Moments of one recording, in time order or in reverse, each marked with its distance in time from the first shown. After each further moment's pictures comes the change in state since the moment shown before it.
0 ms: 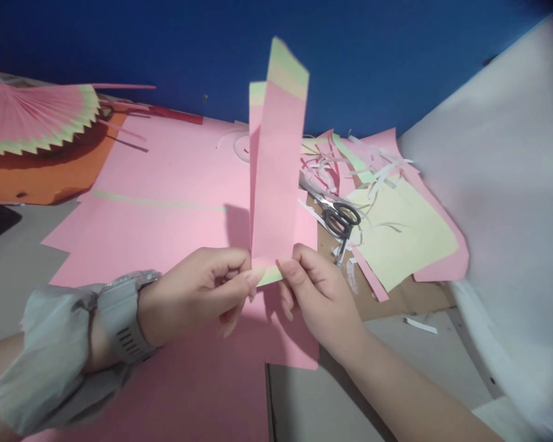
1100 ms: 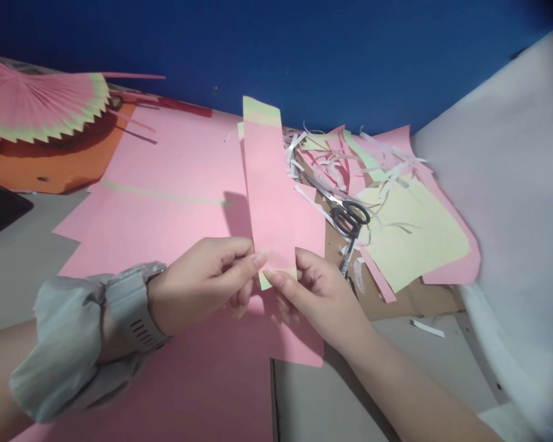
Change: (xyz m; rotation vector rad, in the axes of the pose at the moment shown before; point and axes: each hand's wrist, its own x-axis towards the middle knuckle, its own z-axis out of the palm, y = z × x) left_hand 0.004 0.000 -0.001 0.139 0.119 0.020; right_hand 0.003 0.002 0.001 0.101 -0.177 0.221
